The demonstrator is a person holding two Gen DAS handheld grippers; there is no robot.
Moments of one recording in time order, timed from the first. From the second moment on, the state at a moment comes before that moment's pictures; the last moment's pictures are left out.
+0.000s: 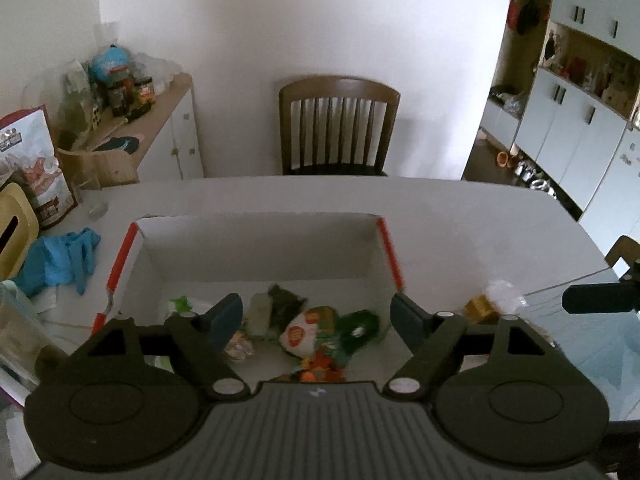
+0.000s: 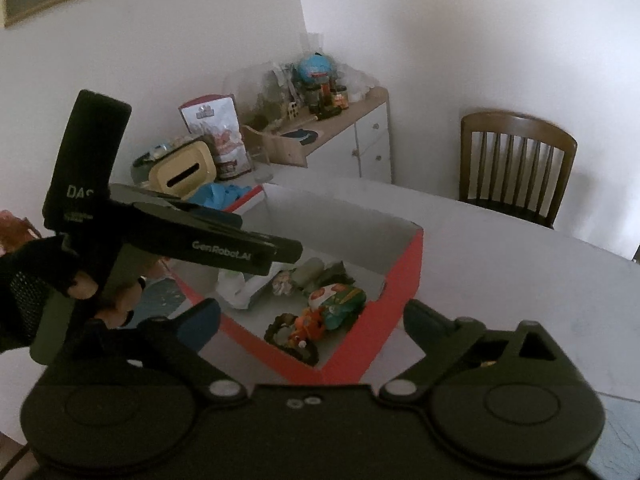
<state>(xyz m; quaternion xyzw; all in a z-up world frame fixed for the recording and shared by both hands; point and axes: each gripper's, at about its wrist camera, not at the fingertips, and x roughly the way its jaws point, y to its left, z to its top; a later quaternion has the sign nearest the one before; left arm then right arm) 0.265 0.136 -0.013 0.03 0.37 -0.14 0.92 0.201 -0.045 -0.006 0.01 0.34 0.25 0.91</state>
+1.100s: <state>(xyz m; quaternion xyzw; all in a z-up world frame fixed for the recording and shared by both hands) 0.223 -0.020 -0.051 0.05 0.34 -0.21 0.92 0.127 -0.214 -0.063 0.00 0.35 0.15 0.92</state>
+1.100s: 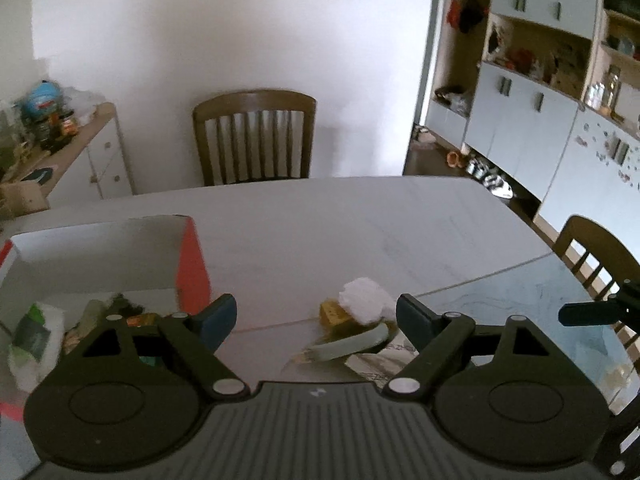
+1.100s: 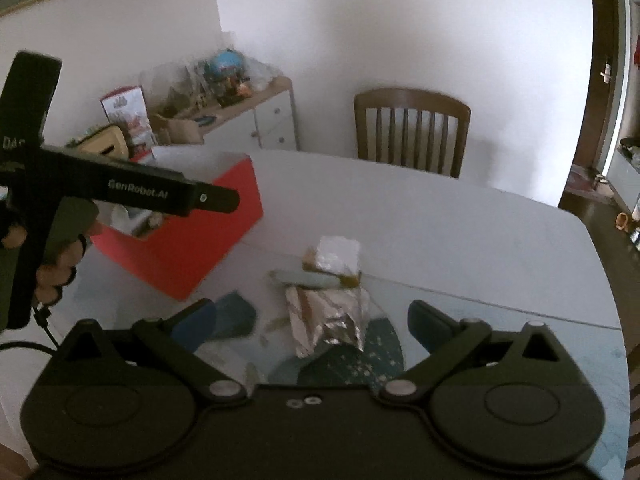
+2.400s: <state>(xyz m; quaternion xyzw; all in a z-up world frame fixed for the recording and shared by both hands) 0.300 -0.108 -0.155 0.11 0.39 -0.27 0.87 0.210 -0.192 -0.171 0.03 0.43 0.15 0.89</state>
